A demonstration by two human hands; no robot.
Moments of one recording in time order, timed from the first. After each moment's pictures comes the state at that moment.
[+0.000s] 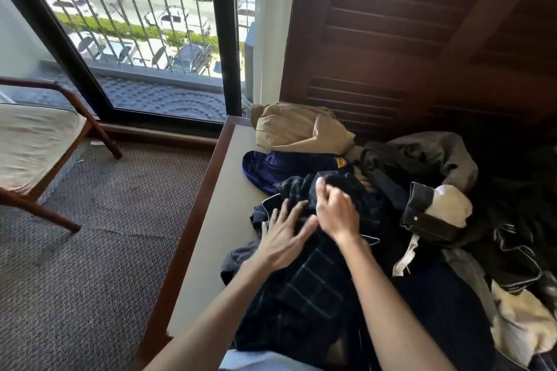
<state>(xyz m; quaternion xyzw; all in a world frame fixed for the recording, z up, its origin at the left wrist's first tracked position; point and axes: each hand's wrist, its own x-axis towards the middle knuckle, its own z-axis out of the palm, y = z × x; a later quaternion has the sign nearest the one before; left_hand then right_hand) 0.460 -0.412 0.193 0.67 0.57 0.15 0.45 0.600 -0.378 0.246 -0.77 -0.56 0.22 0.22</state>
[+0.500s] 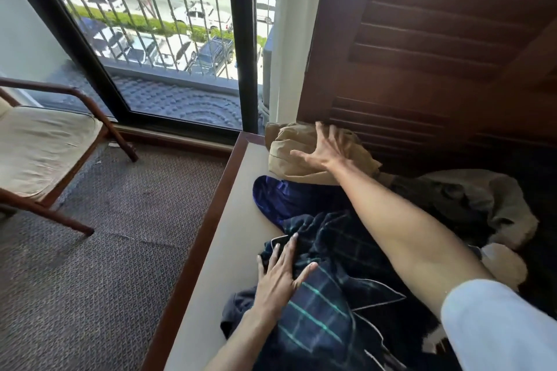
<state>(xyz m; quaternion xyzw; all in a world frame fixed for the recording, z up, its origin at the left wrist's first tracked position) 0.456 -0.379 0.132 0.64 0.66 0.08 0.37 0.573 -0.125 0.244 -0.71 -0.66 0.24 0.05</state>
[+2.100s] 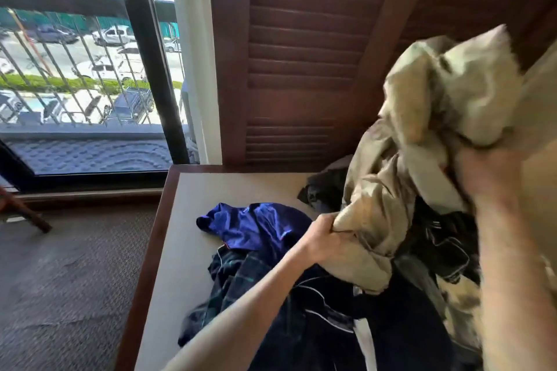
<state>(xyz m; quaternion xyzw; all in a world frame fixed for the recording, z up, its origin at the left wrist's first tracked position) 0.603 -0.368 0.282 0.66 0.36 0.22 0.62 0.841 -0.394 0.427 -0.75 -0.49 -0.14 0.43</state>
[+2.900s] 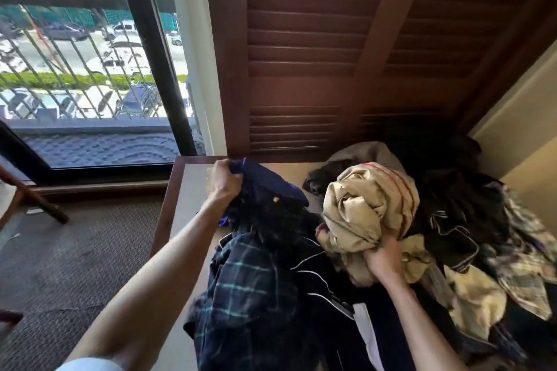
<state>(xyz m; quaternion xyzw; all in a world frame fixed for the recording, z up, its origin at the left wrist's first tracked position) 0.470 -0.237 0.264 0.59 0.70 0.27 0.31 0.768 -0.451 0.226 -0.81 -0.44 0.20 0.32</state>
